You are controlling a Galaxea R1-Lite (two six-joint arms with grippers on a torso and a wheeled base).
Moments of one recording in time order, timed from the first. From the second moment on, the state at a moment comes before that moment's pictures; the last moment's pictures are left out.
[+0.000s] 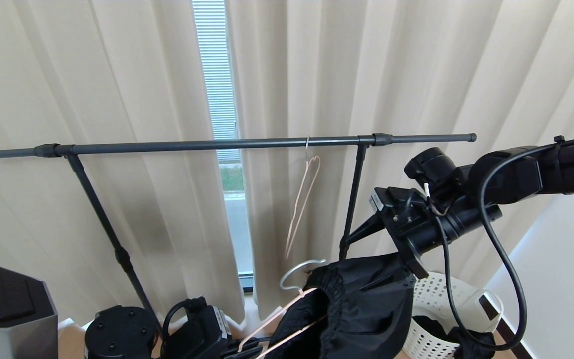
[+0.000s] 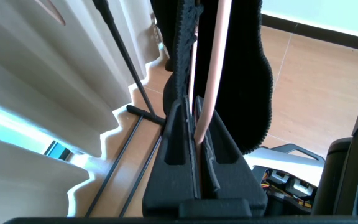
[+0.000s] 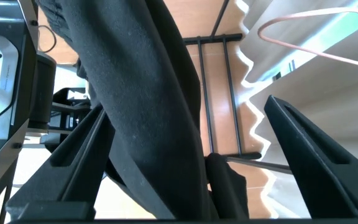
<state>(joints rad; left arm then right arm) -0.69 1.99 0.00 -1.57 -0.29 0.25 0.34 2.00 -1.42 0.60 0.78 -1.01</state>
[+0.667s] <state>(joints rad) -0.68 1.99 0.00 -1.57 -0.29 0.25 0.34 2.02 -1.42 0.60 0.78 -1.01</state>
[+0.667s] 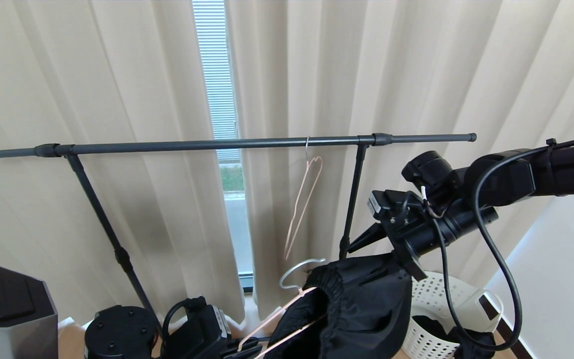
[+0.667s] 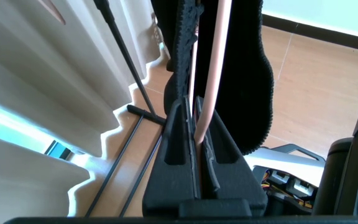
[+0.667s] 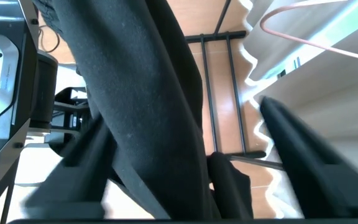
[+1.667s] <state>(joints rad) -0.65 2.00 0.00 -1.57 -0.29 0.23 0.34 1.92 -1.36 0.61 0.77 -1.00</state>
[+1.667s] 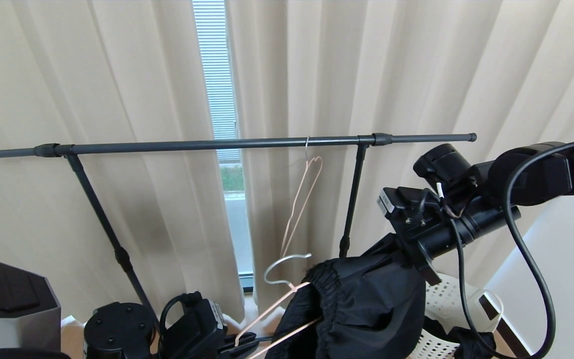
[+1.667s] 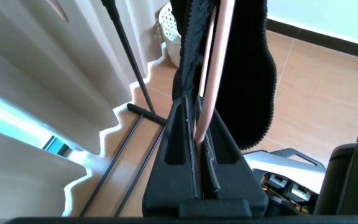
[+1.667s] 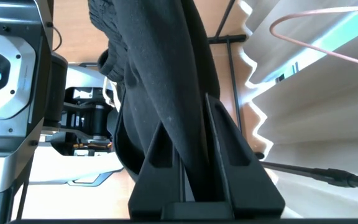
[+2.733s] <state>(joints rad) -0.53 2.02 -0.10 -1.57 -0.28 0.10 0.36 1.79 -1.26 0.61 0.72 -0.99</state>
